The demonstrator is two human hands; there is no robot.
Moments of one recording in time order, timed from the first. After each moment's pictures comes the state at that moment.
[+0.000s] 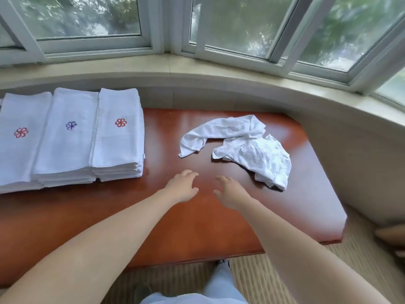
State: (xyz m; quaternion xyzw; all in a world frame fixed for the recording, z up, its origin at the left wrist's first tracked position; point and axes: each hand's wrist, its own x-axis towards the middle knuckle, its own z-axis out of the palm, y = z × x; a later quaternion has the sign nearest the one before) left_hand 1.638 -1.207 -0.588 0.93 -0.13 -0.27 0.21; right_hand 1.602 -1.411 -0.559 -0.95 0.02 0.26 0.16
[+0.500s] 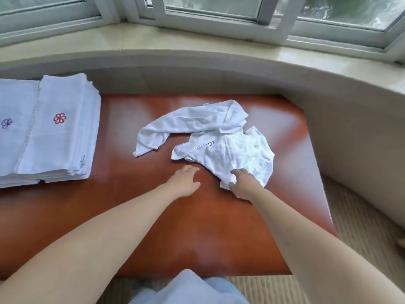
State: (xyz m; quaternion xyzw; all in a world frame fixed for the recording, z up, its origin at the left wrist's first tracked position) left_hand 1.740 -1.459 -0.638 0.92 -0.05 -0.34 0.20; right_hand 1.733 -1.699 -0.634 -0.92 0.04 0.35 0.19
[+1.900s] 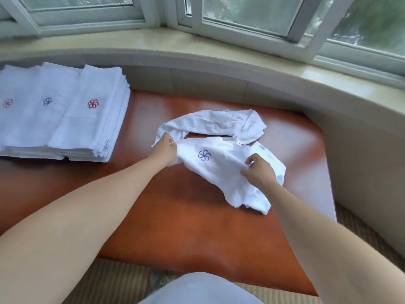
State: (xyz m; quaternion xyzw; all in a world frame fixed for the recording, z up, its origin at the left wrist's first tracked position) left_hand 1.762 -1.373 -0.589 0.91 0.21 -0.11 0.33; right_hand 1.759 -1.690 -0.594 -0.93 0.10 0.20 0.30
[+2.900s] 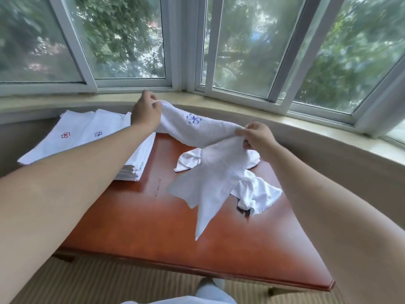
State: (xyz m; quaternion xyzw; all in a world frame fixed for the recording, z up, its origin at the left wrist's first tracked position) left_hand 1.669 -1.243 -0.347 0.89 0.16 0.24 0.36; right_hand 1.667 -1.573 -0.352 -0.82 0.05 0.05 0.57
